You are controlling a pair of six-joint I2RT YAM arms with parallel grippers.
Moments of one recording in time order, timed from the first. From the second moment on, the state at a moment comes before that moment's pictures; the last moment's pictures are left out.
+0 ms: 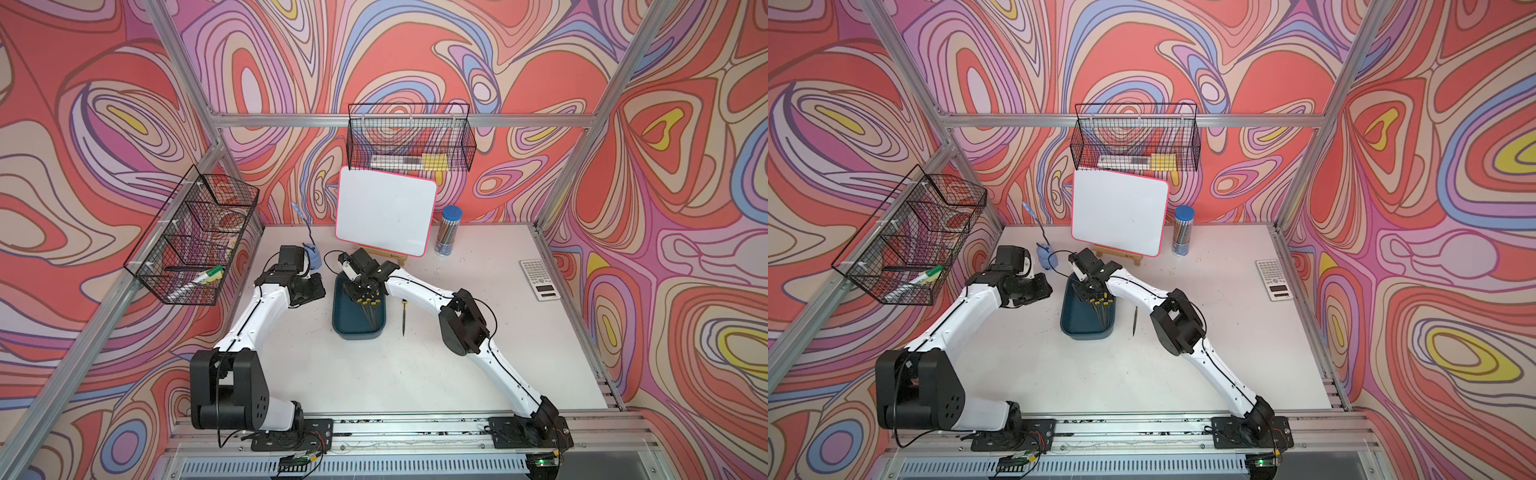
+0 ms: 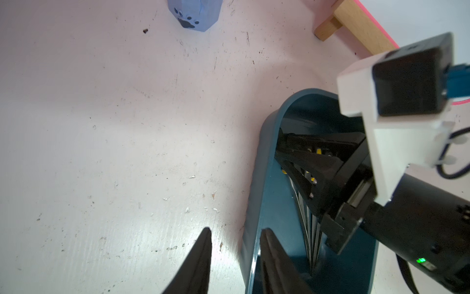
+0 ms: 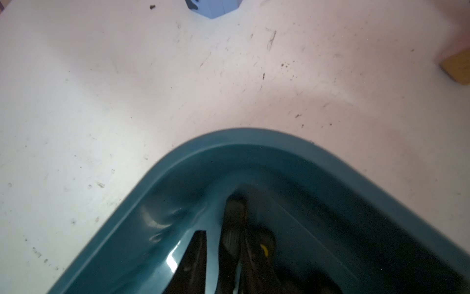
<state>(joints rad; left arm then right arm) -0.01 1.43 1.07 -0.68 0.14 -0.35 0.82 2.63 2.36 -0.64 -0.11 0.14</state>
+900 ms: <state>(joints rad) -0.01 1.44 1.08 -0.69 0.15 -0.35 0.82 2.41 2.08 -0.45 -0.18 0.37</state>
